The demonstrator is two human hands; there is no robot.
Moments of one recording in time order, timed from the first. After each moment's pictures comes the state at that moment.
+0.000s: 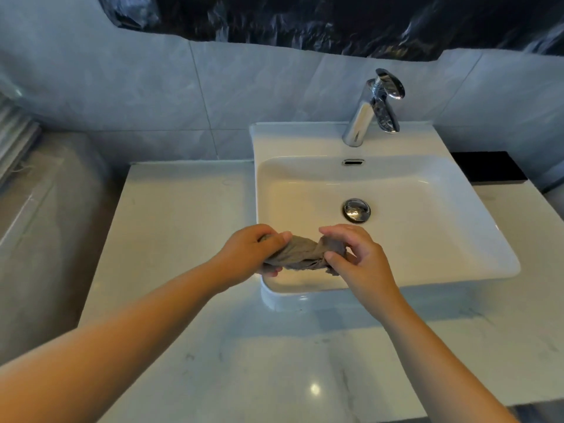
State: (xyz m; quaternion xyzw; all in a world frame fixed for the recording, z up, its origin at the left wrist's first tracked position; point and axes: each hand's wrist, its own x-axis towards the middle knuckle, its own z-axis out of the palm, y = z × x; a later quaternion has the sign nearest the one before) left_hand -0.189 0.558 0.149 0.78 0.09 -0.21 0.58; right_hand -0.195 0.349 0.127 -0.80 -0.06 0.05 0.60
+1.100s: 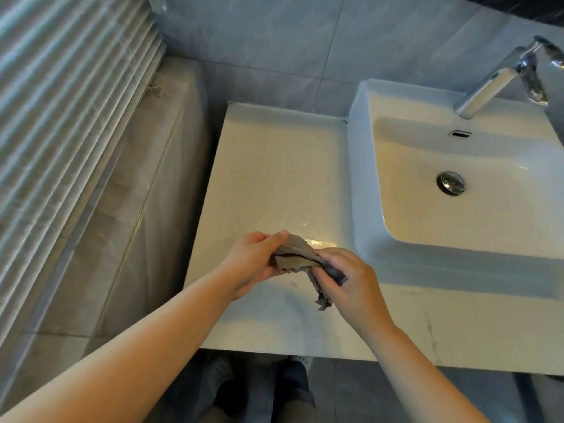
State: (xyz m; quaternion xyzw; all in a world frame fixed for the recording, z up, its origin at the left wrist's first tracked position) left_hand -0.335 0.726 0.095 0.53 0.29 -0.21 0.77; right_hand -0.335 0.534 0.084 -0.84 -0.15 0.11 0.50
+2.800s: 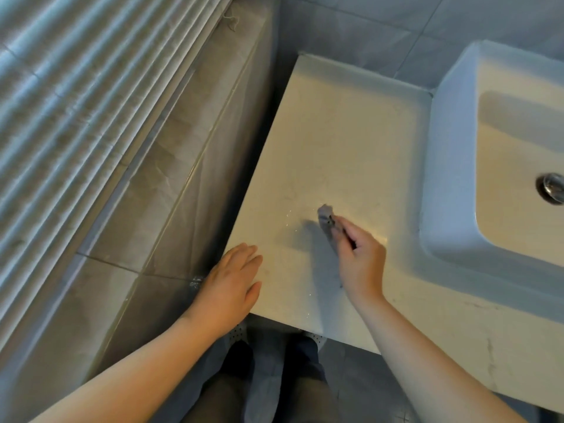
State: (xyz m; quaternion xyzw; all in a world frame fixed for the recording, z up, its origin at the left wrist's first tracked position) left_hand -0.472 0.794 -0.020 0.97 0.08 -0.06 0.23; right_hand -0.329 0.609 0.004 -0.86 -0.11 0.04 0.50
